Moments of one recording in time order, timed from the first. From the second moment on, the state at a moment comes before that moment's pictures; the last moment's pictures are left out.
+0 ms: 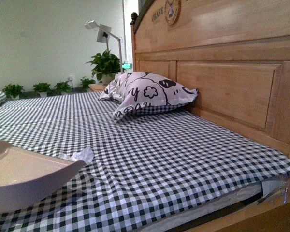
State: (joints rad) left arm 0.28 1.40 0.80 -0.16 0.31 0.75; right arm 0.37 0.57 0.49 0.41 0.42 -0.19
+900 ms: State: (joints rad) left arm 0.26 1.59 0.80 -0.06 0.31 0.77; right arm 0.37 0.58 0.50 0.38 0.43 -0.18
